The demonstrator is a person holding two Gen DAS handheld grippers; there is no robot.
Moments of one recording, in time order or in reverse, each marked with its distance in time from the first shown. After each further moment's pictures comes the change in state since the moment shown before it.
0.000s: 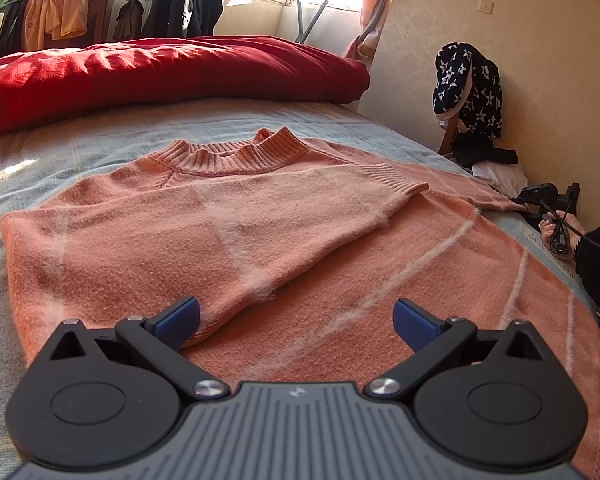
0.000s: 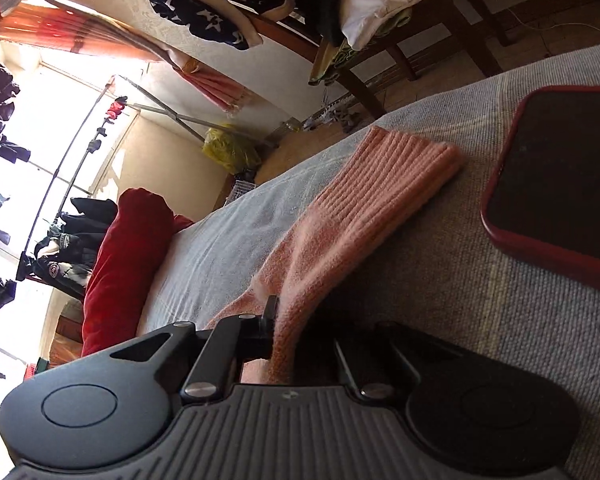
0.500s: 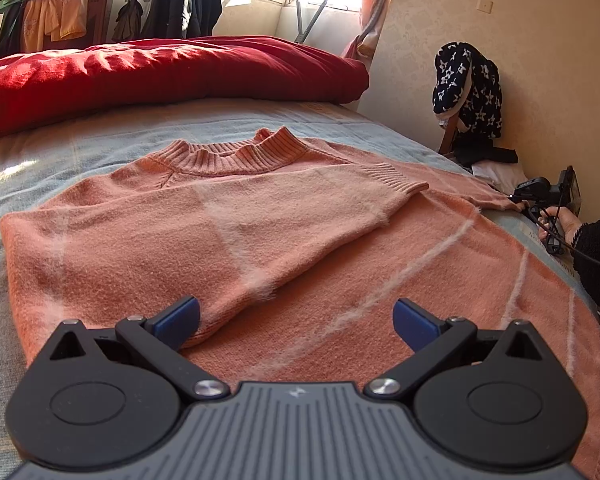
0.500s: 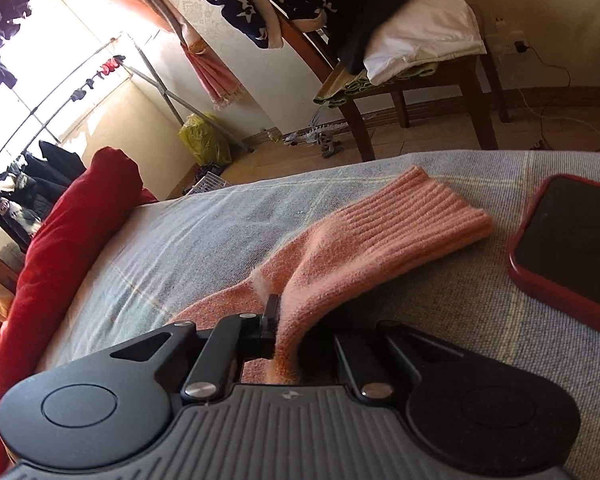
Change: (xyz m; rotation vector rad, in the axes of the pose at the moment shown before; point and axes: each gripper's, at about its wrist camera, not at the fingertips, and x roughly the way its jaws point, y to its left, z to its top) left arm 0.000 0.000 -0.001 0.000 -0.001 -0.001; right arm 0.007 0.049 -0.015 -0.288 -0.043 -0.215
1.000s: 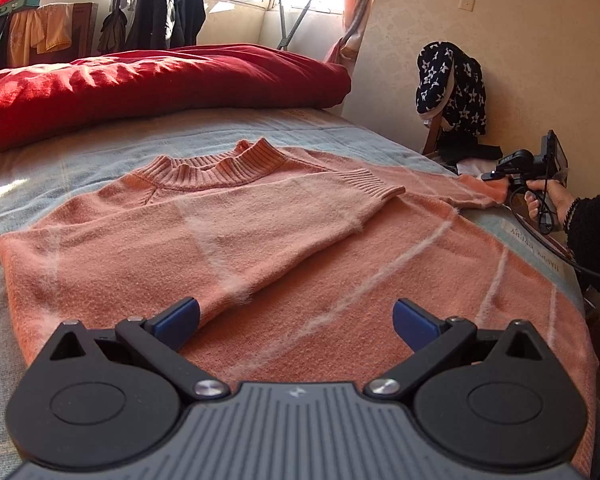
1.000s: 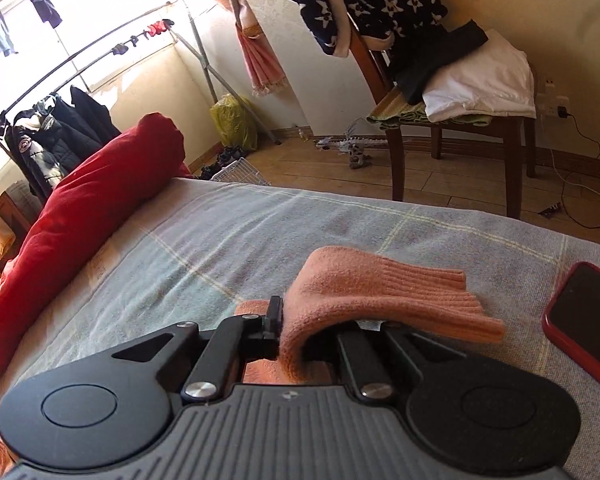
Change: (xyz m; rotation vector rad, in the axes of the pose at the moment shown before) left arm -0.016 -0.021 0.005 0.078 -0.017 -0.041; right arm -0.032 0.072 0.006 -0.208 0.020 0.023
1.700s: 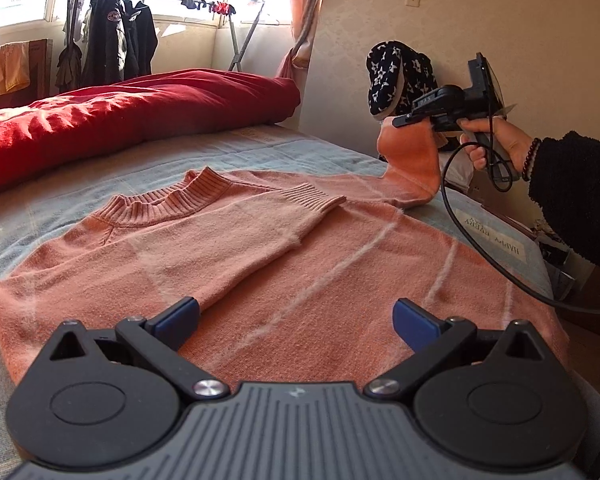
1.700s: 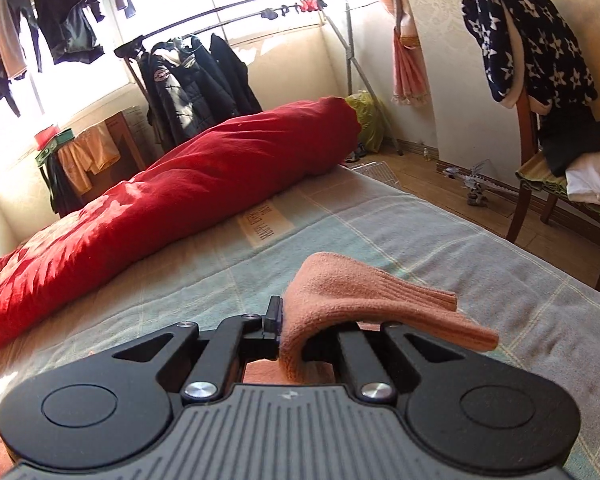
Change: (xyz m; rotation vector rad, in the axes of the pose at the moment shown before) left arm -0.018 -0.026 0.008 0.082 -0.025 -0.051; right arm -0.057 0.166 -0.017 -0.335 0.033 0.231
